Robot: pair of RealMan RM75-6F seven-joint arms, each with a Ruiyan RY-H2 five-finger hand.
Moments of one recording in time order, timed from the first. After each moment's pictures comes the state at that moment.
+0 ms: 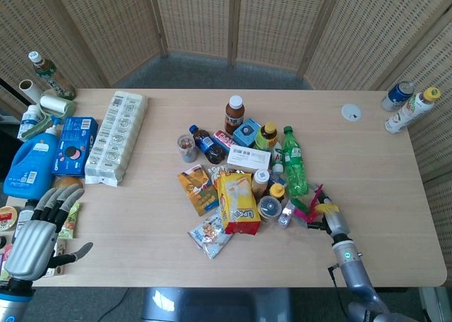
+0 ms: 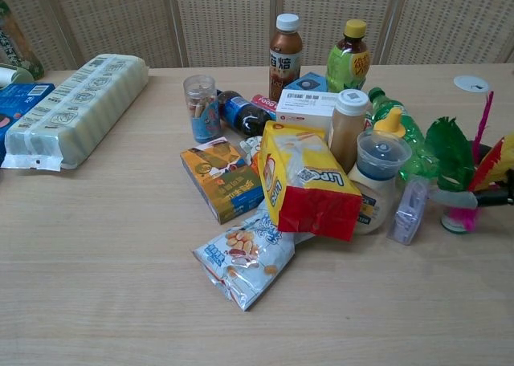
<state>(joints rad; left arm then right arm) -0.06 -1.01 0.05 -2.08 1.67 1.51 0.15 0.34 -1.68 0.16 -1.17 -1.31 1.02 0.54</state>
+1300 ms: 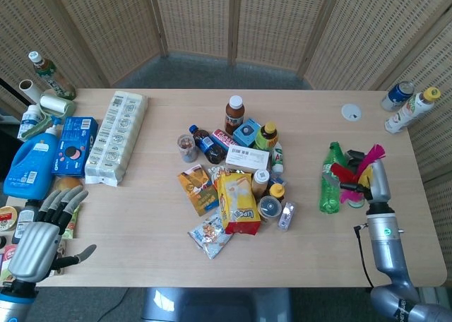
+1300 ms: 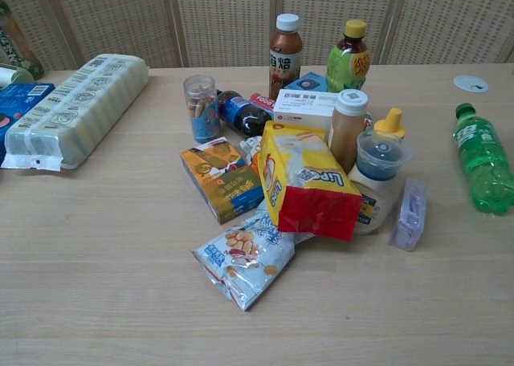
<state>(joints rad) -0.06 -1.03 0.05 -2.07 1.71 1.51 0.14 0.34 -1.33 0.40 -1.59 -1.32 1.24 0.54</state>
